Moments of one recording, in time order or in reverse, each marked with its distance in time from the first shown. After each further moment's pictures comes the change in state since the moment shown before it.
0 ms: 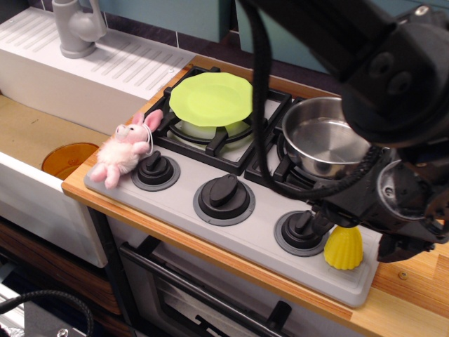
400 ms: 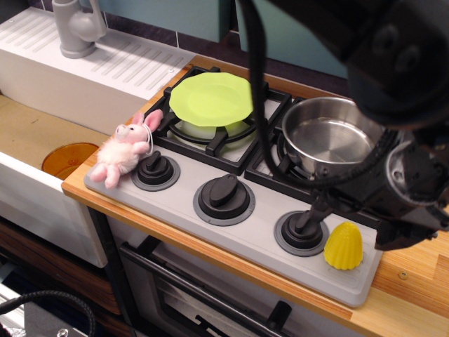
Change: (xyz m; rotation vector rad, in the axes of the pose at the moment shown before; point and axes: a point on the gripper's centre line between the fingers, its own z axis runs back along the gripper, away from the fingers) arm 0.000 0.002 0.019 0.049 -0.018 -0.020
